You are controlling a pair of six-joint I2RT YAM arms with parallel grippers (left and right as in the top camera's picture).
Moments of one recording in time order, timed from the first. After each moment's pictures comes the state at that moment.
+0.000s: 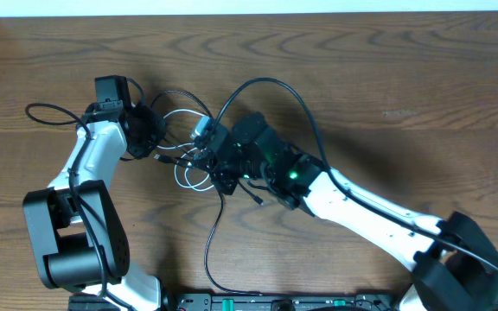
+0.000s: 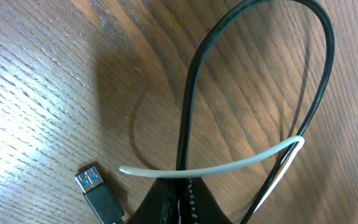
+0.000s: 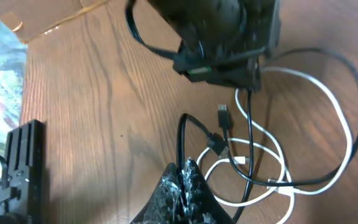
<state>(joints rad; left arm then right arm) 0.16 1.77 1.12 -0.54 0.24 -0.72 0.87 1.69 1.15 0.02 -0.41 0.06</state>
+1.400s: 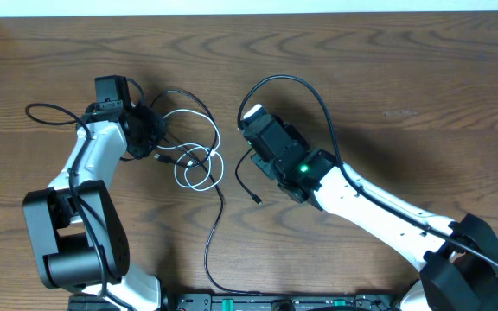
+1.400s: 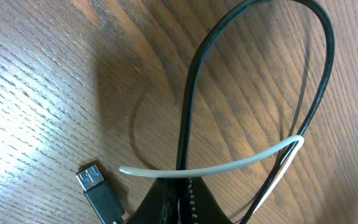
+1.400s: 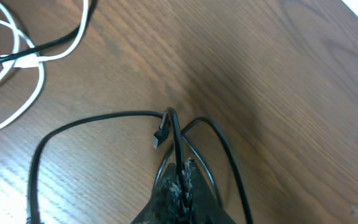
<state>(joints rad) 0.16 1.77 1.12 -0.54 0.24 -0.72 0.81 1.67 1.15 -0.38 0.37 -0.04</state>
